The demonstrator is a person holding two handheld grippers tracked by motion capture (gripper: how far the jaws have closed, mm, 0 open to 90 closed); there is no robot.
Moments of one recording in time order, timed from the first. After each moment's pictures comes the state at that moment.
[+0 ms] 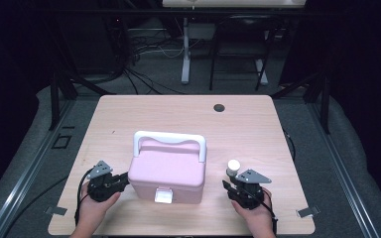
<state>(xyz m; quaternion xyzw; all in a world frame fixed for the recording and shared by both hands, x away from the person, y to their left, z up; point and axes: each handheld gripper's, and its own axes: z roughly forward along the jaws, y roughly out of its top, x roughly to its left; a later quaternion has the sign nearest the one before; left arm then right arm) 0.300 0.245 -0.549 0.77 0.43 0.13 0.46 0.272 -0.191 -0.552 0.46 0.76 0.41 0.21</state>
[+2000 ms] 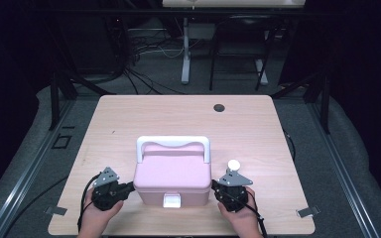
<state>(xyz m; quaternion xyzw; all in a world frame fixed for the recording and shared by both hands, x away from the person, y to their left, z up) 0.276 0.224 -0.540 0.79 0.41 0.12 0.45 0.265 -0.148 -0.541 0.41 0.79 0.41 0.21</state>
